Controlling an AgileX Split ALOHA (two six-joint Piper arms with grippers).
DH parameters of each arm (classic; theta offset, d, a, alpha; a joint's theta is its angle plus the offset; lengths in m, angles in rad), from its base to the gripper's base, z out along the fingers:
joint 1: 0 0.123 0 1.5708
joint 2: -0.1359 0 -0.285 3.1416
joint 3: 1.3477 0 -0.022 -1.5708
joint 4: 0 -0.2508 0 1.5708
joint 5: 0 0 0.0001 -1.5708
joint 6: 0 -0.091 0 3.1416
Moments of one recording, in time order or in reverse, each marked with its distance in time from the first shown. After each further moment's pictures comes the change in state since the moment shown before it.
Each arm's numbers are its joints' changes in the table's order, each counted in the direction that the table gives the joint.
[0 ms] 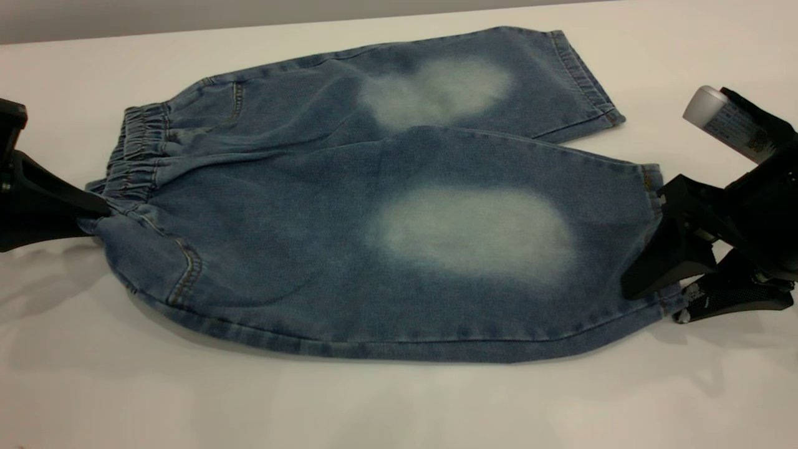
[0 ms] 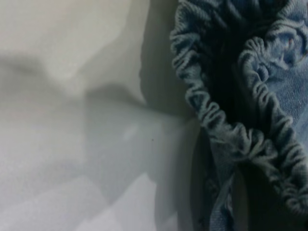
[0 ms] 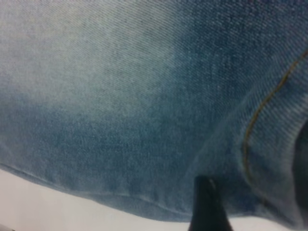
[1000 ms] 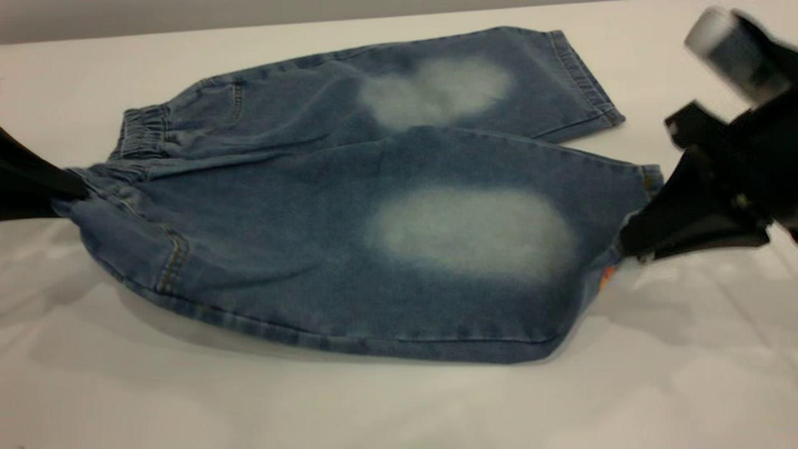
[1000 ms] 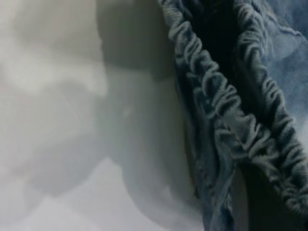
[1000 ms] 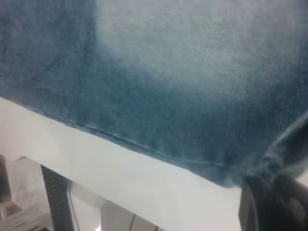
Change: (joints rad) left arm 0.000 0.151 0.000 -0.190 0.023 0.118; right arm 0.000 0.188 0.000 0.102 0.168 -0.087
